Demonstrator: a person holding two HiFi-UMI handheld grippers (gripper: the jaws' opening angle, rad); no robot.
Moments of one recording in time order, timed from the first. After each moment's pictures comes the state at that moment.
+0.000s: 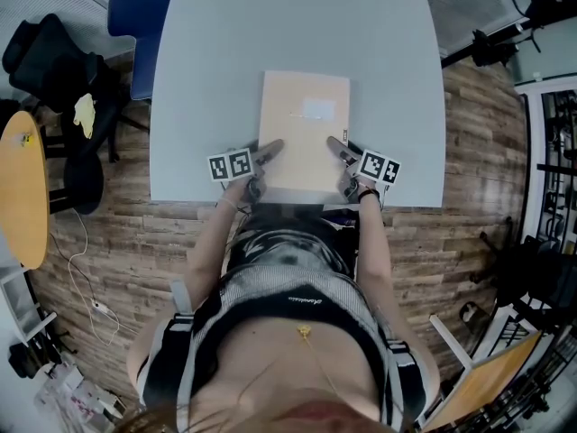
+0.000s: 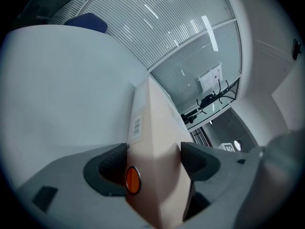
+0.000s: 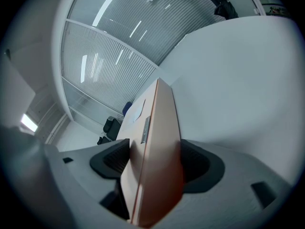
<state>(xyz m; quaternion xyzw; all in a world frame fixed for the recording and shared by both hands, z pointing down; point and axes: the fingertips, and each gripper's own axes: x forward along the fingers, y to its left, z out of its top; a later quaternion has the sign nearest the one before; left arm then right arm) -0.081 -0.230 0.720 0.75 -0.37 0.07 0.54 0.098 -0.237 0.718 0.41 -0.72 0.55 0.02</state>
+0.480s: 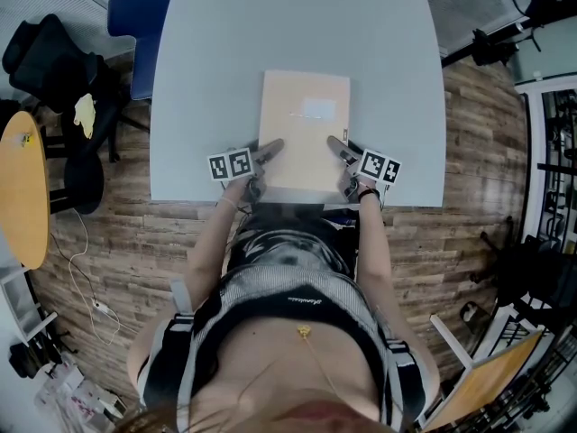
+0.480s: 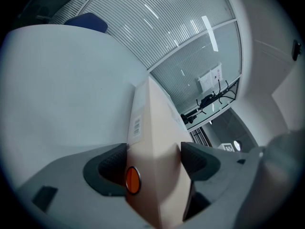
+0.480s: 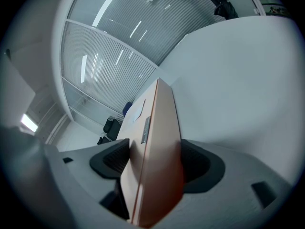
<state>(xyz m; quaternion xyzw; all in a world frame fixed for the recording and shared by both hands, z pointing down) -0.080 -0.230 0.720 0.75 -0.37 0.07 0.54 0.099 -0.237 0.717 0.41 -0.72 0.55 0.02</state>
